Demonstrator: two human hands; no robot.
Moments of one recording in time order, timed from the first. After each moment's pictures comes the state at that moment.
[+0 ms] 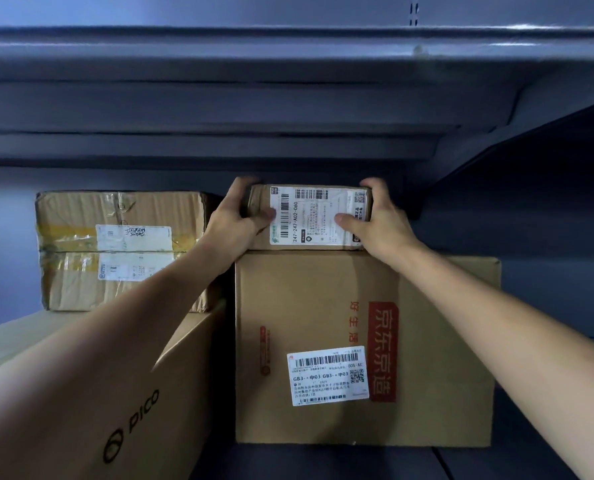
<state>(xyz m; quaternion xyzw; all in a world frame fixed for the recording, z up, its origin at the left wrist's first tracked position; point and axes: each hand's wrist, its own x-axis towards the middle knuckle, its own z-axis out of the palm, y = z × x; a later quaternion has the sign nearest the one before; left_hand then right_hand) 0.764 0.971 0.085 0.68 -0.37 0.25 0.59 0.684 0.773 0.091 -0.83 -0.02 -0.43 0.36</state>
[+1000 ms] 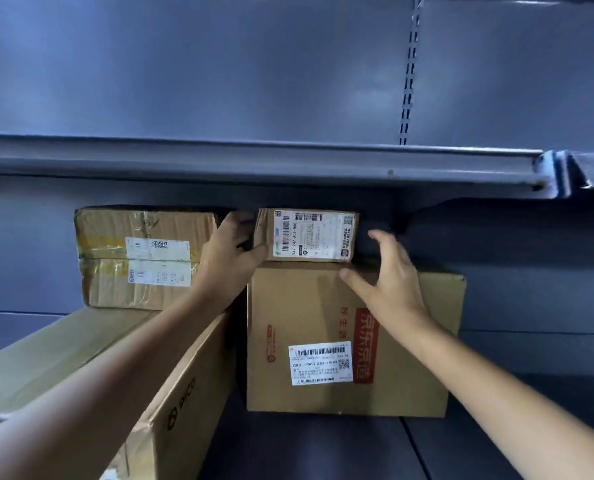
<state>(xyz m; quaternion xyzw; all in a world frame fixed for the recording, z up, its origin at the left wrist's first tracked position) 0.681 1.004 0.082 0.71 -0.32 0.26 0.57 0.597 0.807 0.061 -0.84 0.00 -0.46 0.28</state>
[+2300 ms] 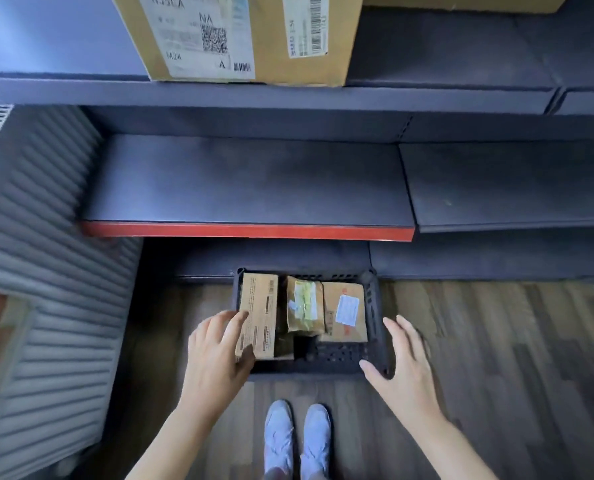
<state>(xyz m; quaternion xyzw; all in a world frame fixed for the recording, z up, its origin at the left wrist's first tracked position) 0.365 1.358 -0.303 0.95 -0.25 -0.07 0.19 0.238 1.122 -0.298 -0.90 0.29 0.01 0.32</state>
